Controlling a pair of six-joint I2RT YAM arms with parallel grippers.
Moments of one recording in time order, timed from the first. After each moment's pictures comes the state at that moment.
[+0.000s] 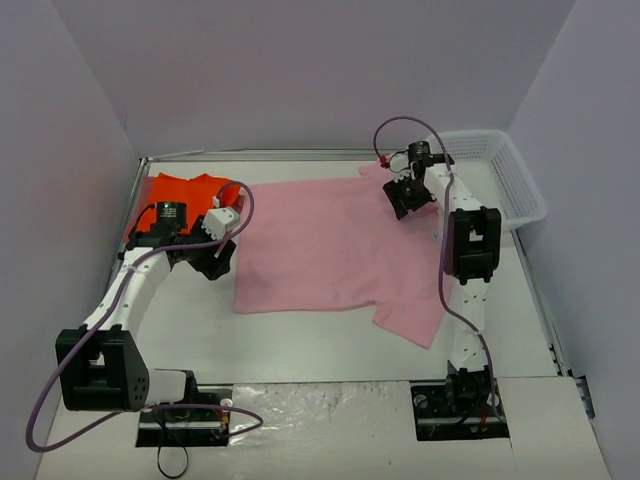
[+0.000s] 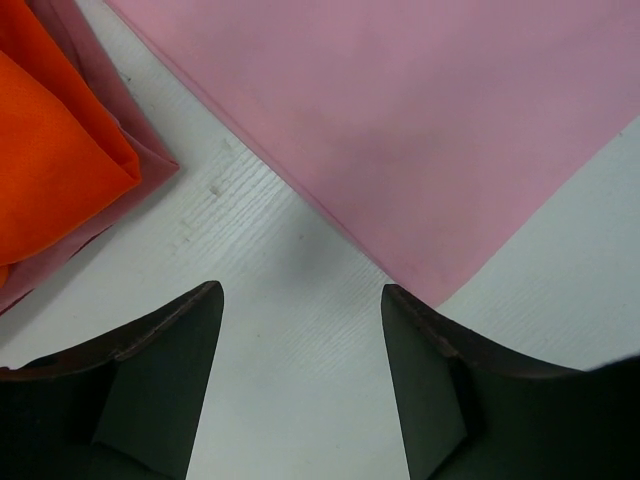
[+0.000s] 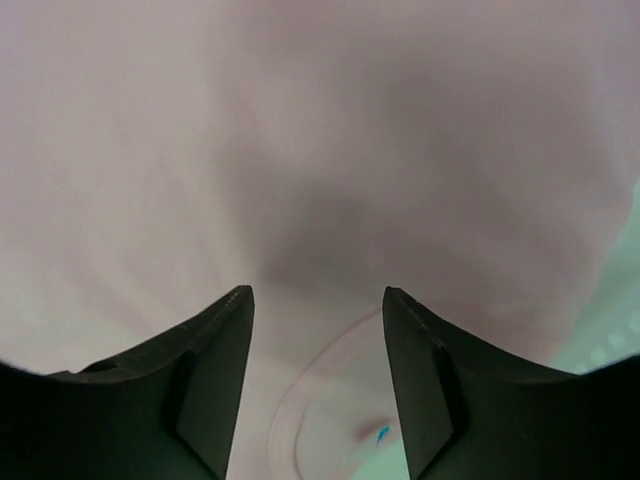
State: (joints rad) left arm -0.03 1.32 1.00 -0.68 0.47 0.62; right arm 0.11 2.39 2.06 -0.86 -0.12 -0.45
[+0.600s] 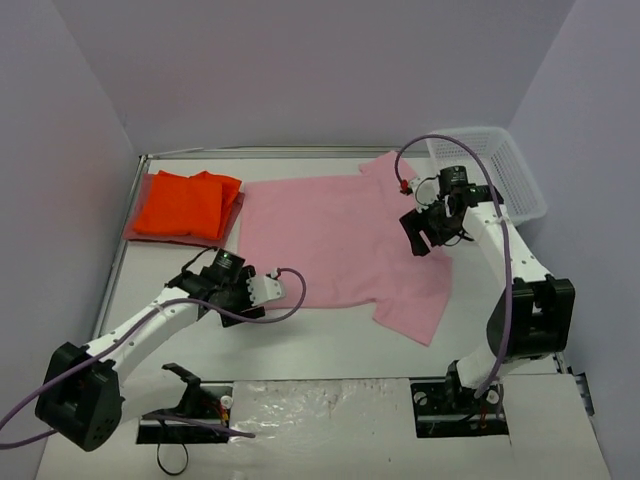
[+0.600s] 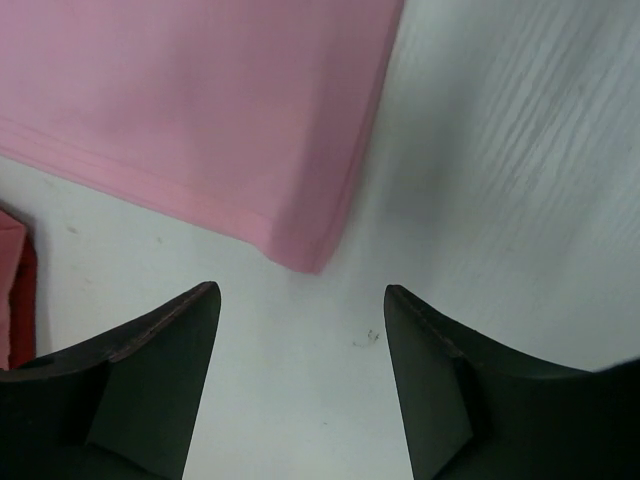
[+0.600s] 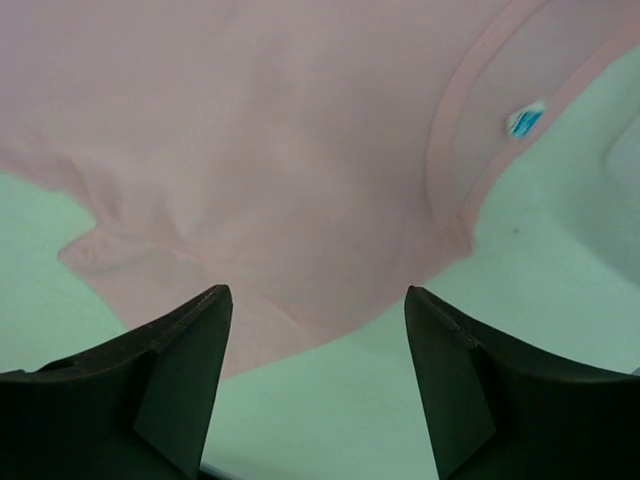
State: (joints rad) left arm -0.48 1.14 0.72 -0.66 0.14 0.82; right arm 0.10 1.61 1.37 -0.91 -0.21 -0.48
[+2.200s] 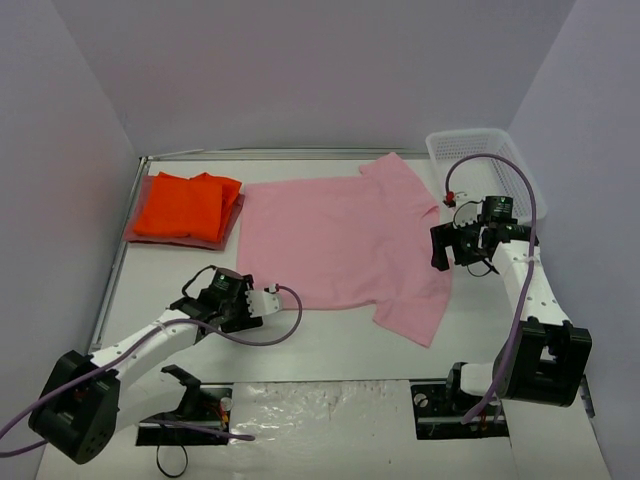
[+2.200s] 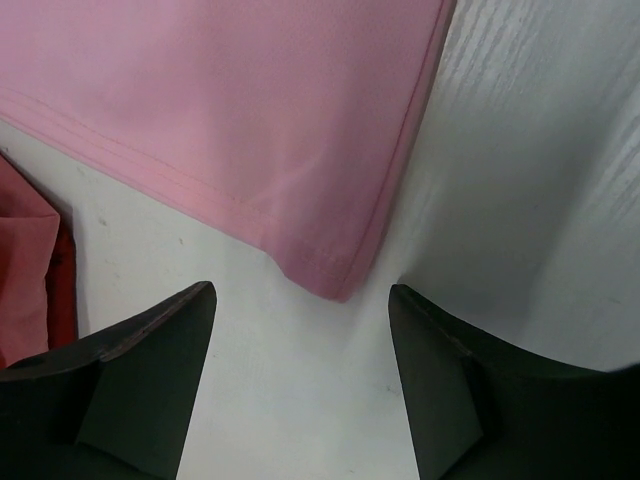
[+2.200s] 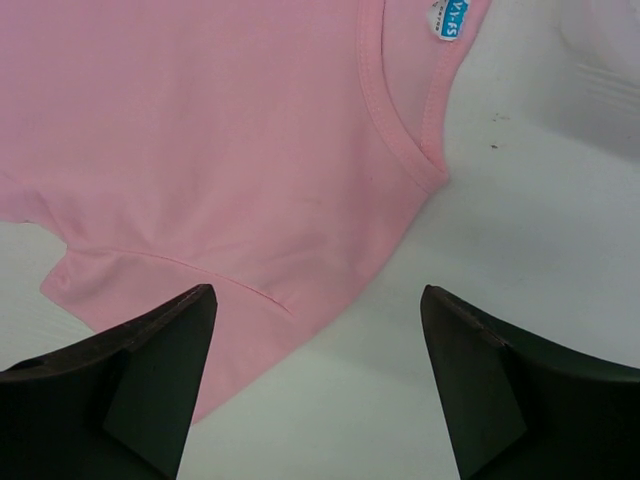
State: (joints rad) left arm -0.50 1.05 0.45 -0.33 -0.01 0.90; right arm -0.15 1.32 0.99 -0.71 -0.33 -0.38
